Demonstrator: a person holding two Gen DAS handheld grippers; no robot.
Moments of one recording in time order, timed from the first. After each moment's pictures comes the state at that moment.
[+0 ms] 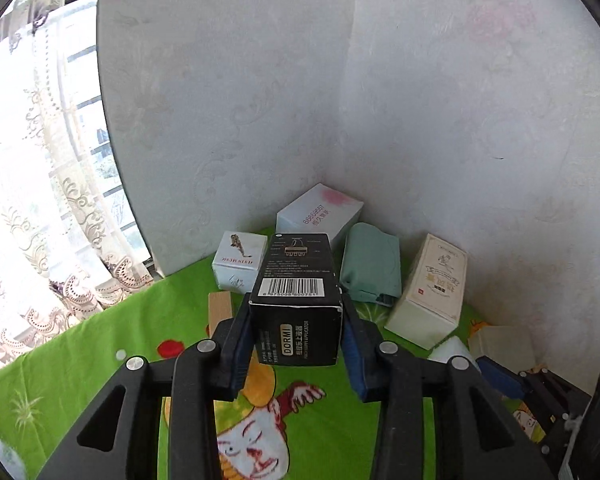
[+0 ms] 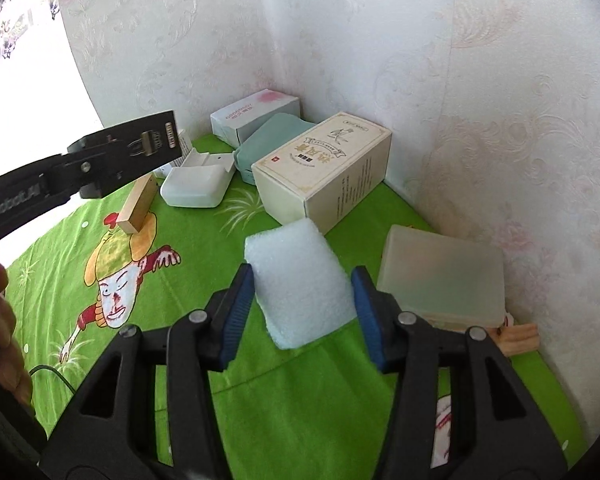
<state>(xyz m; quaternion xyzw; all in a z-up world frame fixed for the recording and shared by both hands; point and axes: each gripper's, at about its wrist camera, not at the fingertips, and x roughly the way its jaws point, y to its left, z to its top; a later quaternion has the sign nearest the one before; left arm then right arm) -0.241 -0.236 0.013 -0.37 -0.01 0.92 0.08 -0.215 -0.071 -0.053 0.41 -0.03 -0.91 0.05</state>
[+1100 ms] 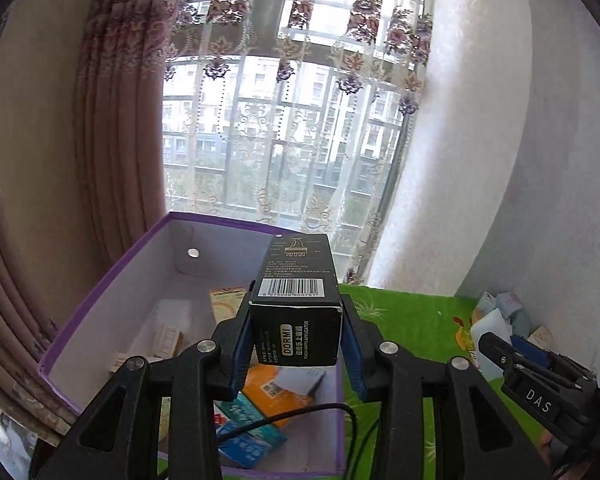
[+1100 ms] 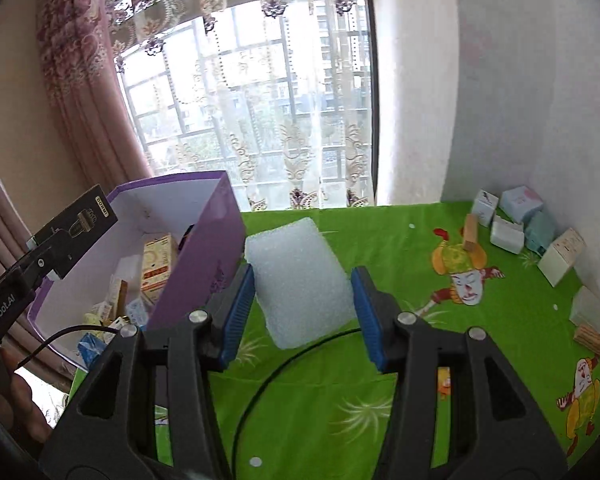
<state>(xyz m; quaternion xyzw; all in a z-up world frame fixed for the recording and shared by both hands) 0.114 -0.484 0.099 -0.22 -0.16 0.92 -0.28 -0.029 -0.328 0.059 0.32 0.06 -0.89 0.33</state>
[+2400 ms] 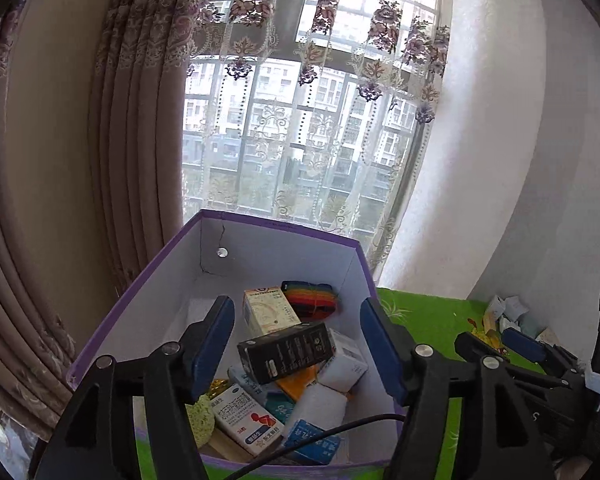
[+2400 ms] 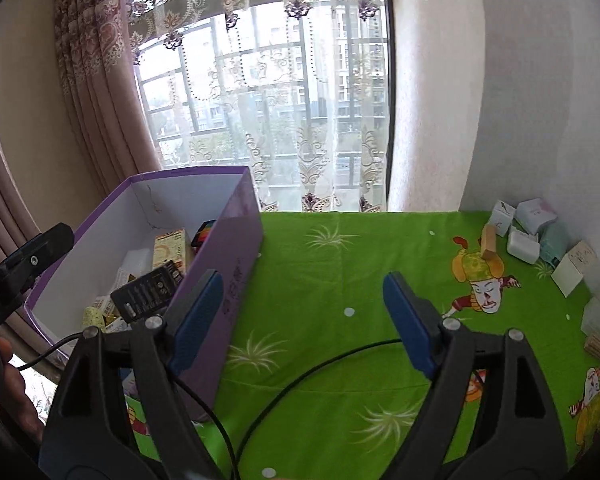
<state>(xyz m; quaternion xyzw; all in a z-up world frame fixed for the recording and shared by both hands) 0.133 -0.500 0.090 -0.21 -0.16 0.93 -0.26 -0.027 -0.325 0.047 0.30 0.07 -0.89 0.32</state>
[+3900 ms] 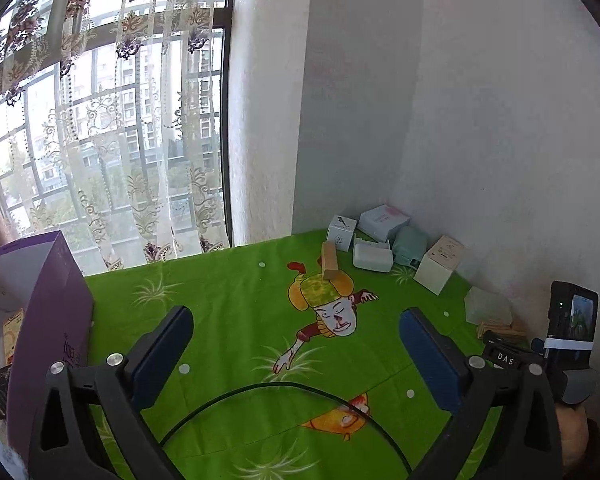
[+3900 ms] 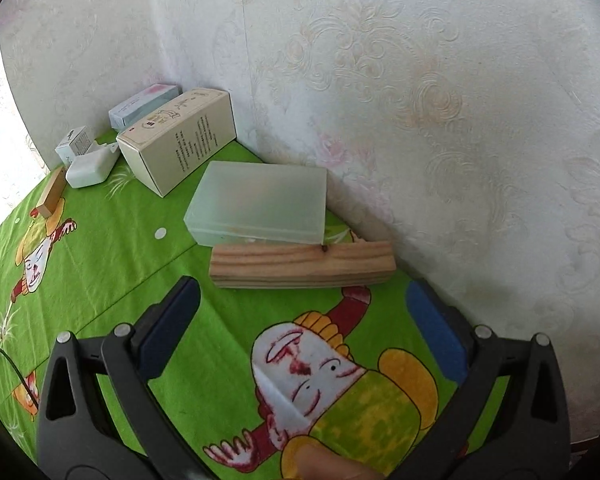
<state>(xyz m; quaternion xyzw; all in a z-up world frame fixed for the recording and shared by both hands) -0.051 -0.287 0.058 -0.30 -0.05 0.95 -0.05 -0.174 0.000 -0.058 0.42 -0.03 -0.90 -0.09</state>
